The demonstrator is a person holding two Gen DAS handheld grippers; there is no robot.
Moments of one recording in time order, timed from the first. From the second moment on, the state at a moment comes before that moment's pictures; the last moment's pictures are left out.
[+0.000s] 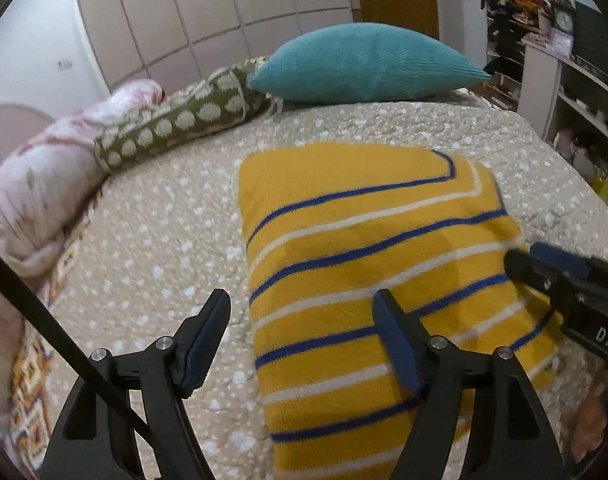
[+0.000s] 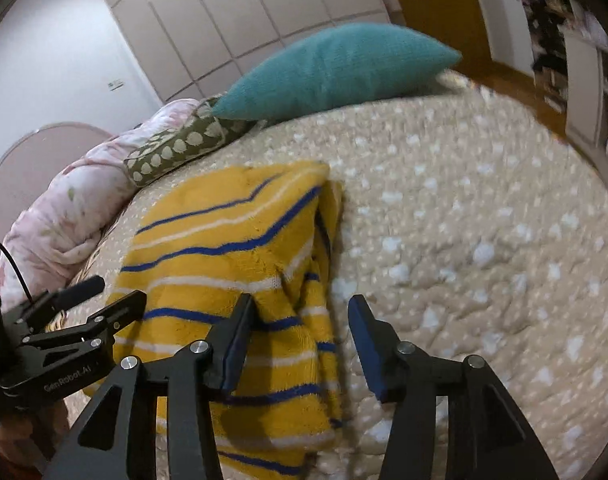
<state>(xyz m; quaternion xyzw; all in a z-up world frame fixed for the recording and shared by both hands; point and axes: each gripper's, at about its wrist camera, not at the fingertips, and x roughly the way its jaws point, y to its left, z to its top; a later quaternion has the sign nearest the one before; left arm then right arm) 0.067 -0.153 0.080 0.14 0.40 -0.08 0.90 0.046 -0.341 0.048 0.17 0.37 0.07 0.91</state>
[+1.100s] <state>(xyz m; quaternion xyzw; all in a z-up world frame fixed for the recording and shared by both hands) 0.007 -0.123 0.109 0.17 0.36 -0.05 0.92 0.032 -0.355 0.057 0.20 0.35 0.07 0.91</state>
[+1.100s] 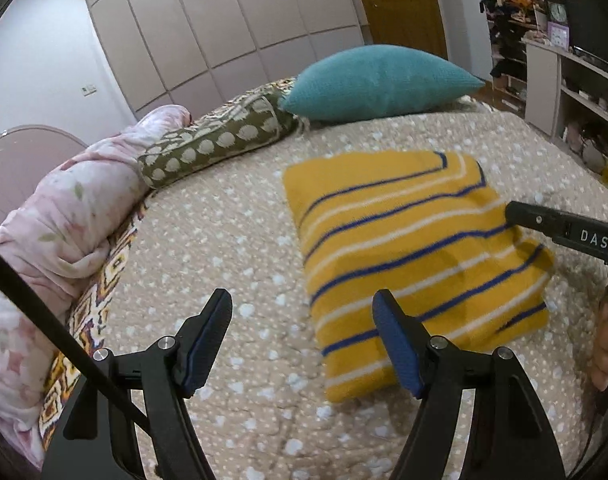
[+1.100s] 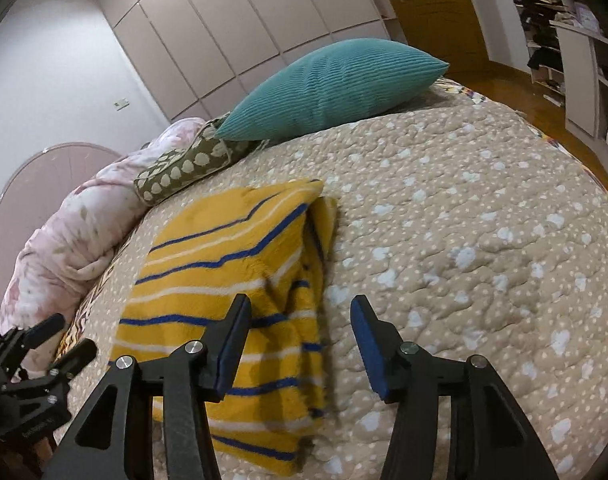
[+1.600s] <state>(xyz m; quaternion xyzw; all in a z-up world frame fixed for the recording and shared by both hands) 0.028 -0.094 0.106 0.13 0.37 -0.05 0.92 0.046 -0.363 0.047 0.24 0.35 0.07 0.90</state>
